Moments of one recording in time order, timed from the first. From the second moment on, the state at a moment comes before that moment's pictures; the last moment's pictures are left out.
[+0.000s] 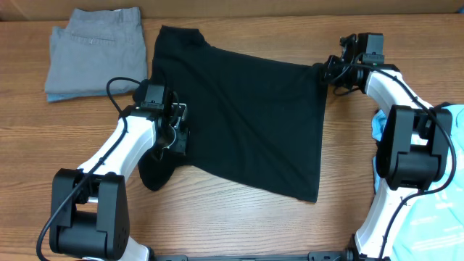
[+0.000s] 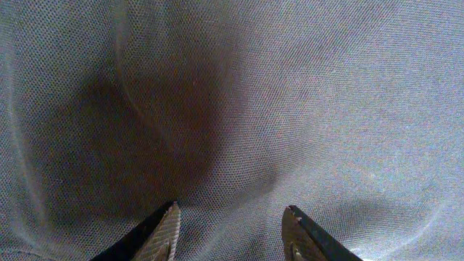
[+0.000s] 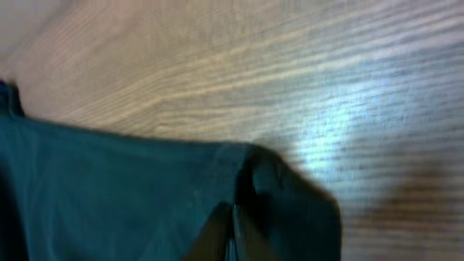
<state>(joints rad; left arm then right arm) -0.15 1.72 1.05 -0.73 0.12 -0.03 -0.09 2.18 1.54 -0.32 -0.42 0.29</state>
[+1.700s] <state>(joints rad) -0.15 1.72 1.38 -0.95 0.12 -0.03 -0.12 2.18 1.54 -0.64 -0.44 0.18</state>
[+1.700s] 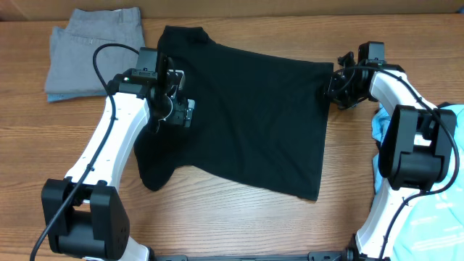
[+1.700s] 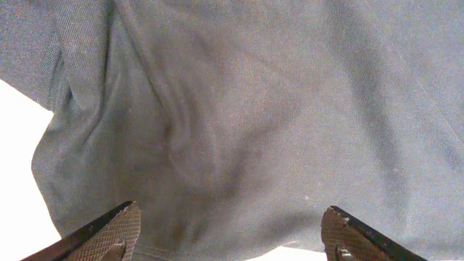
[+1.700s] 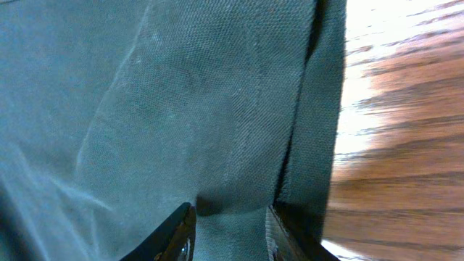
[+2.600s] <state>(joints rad) -0.15 1.72 1.38 -0.96 0.12 -0.03 -0.15 2.18 1.54 -0.58 -0.50 0.20</state>
